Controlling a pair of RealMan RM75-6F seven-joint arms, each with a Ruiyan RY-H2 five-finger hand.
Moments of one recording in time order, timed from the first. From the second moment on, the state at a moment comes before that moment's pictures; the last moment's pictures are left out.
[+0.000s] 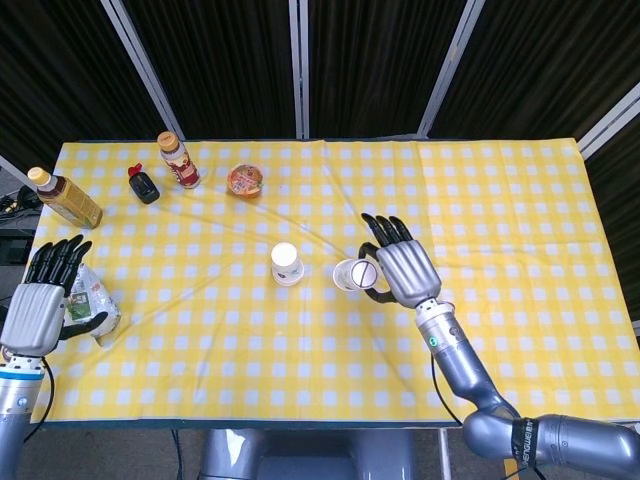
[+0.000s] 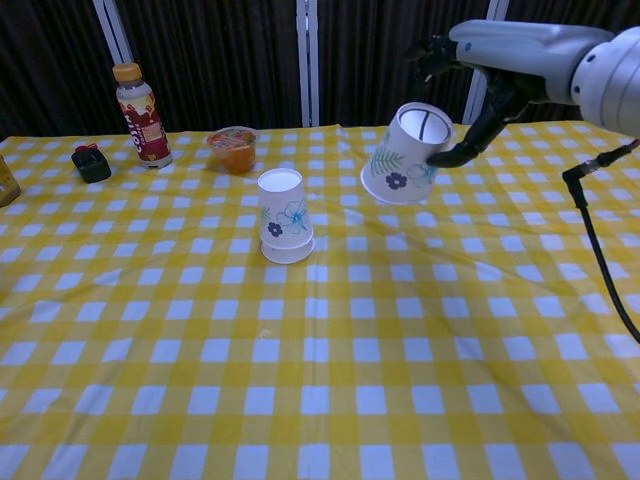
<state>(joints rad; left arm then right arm) -0.25 -1.20 -0.07 -1.59 1.47 1.49 0.03 0.73 -1.40 0.34 -1.85 -0.96 1.08 -0.57</state>
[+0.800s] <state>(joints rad) -0.26 -1.19 -0.08 -1.56 1.45 1.42 -0.05 0.99 -1.66 0.43 -1.53 -0.82 1.02 -0.56</state>
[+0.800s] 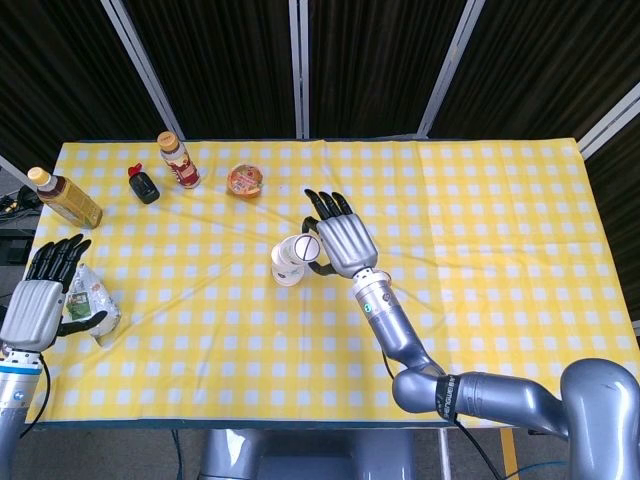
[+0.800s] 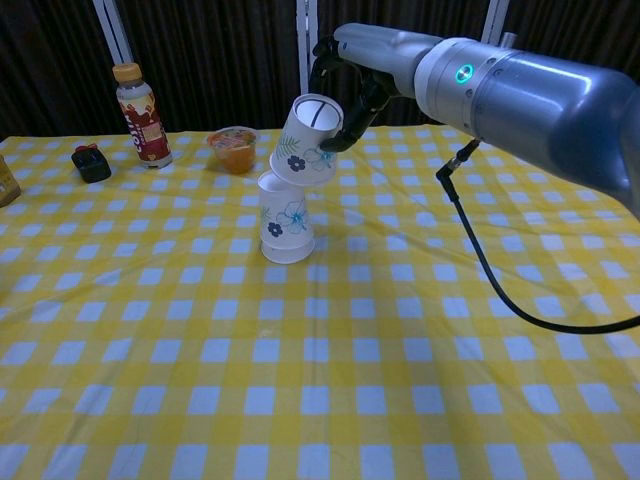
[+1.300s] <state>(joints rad) -0.26 -1.19 -0.09 -1.55 1.44 1.39 -0.07 1.05 -1.71 0.41 -1.44 -0.80 0.99 -0.52</state>
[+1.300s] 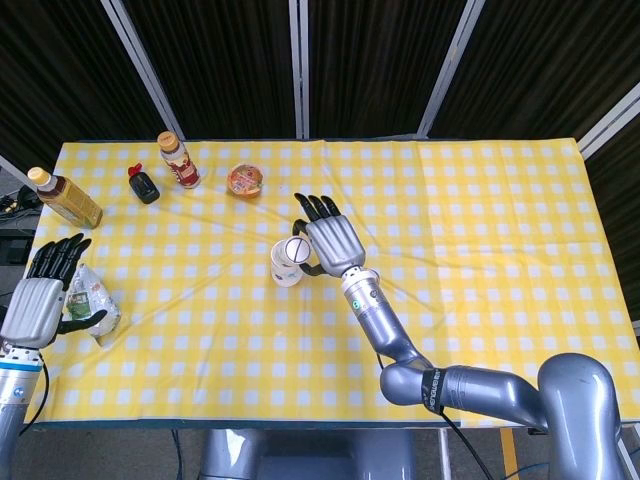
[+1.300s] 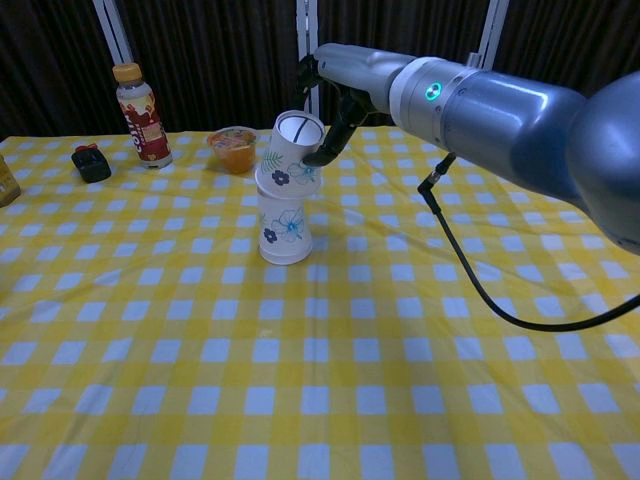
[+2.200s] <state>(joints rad) -0.26 -1.19 -0.10 -1.54 1.44 1.38 -0.08 1.08 -1.70 0.39 -1.47 -0.80 1.04 -0.58</state>
